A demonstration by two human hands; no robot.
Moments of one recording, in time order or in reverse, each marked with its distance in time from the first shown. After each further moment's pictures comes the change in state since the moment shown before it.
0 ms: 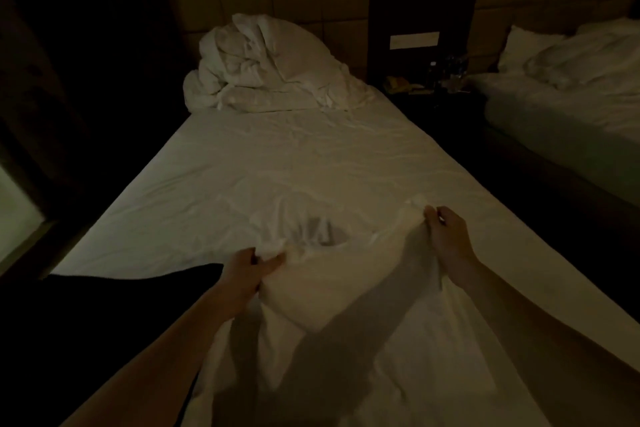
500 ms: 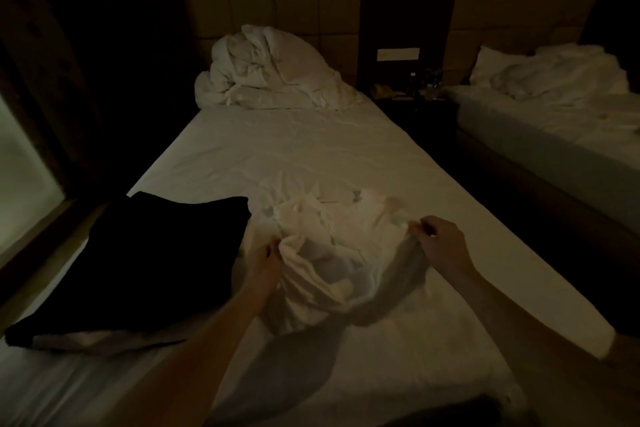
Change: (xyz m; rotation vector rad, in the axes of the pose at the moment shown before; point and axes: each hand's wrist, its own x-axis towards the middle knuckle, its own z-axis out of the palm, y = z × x) left_hand -0.220 -0.038 0.022 0.210 0.212 0.120; right_hand -0.230 -0.020 -0.120 -0.338 -0.048 -0.199
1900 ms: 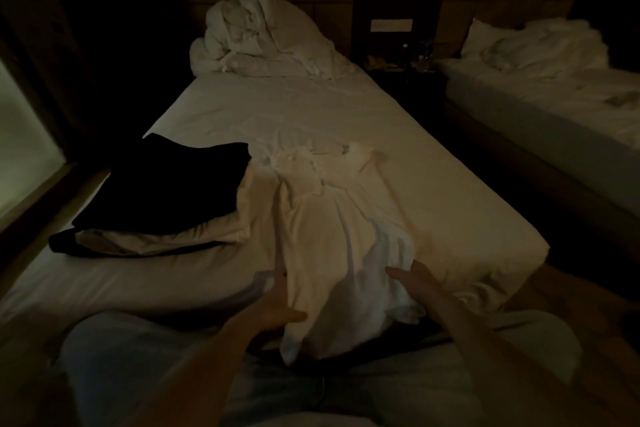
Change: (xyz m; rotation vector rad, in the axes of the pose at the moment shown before) left_hand -0.168 -0.114 -0.015 0.432 -0.657 -0.040; right_hand -0.179 0.089 0.021 0.444 -0.407 0.580
